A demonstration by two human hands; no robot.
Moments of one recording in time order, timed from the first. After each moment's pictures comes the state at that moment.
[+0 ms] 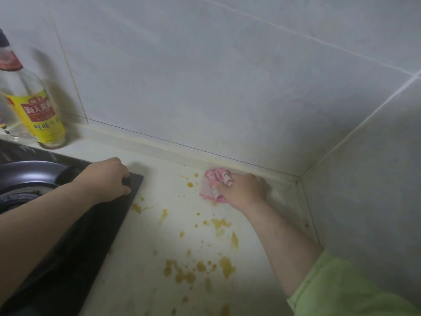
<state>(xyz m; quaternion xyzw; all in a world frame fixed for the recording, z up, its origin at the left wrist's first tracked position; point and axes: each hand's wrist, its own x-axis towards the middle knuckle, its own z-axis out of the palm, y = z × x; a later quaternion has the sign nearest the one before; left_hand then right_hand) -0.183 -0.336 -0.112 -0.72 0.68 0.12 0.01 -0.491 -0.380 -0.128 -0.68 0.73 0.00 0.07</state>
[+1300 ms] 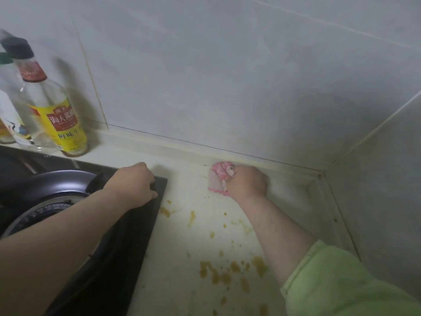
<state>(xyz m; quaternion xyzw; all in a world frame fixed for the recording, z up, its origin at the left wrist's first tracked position) -0.173 -0.339 -0.113 -0.70 0.71 0.12 0.04 -0.428 -0.391 -0.135 -0.63 0.77 -0.04 0.07</state>
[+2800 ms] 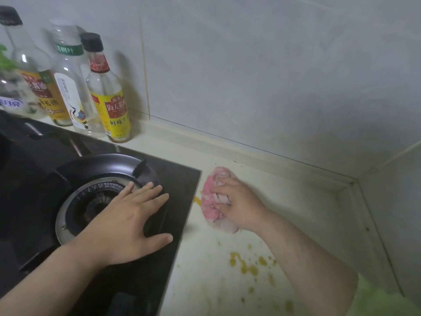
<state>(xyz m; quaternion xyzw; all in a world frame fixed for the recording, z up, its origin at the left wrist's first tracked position) -0.118 -0.208 -0.115 -0.61 0.78 0.14 -0.10 -0.373 -0.321 -0.139 -0.82 0.50 -0.08 0.27</state>
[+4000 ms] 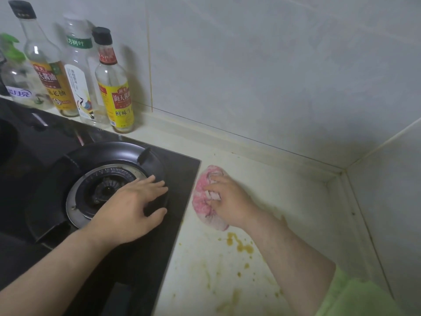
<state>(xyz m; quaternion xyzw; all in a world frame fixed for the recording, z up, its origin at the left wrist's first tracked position) -0.116 -0.197 -0.135 -0.60 0.75 0.14 -0.23 -0.361 -0.287 -0.147 -0.82 0.51 -0.09 0.25</state>
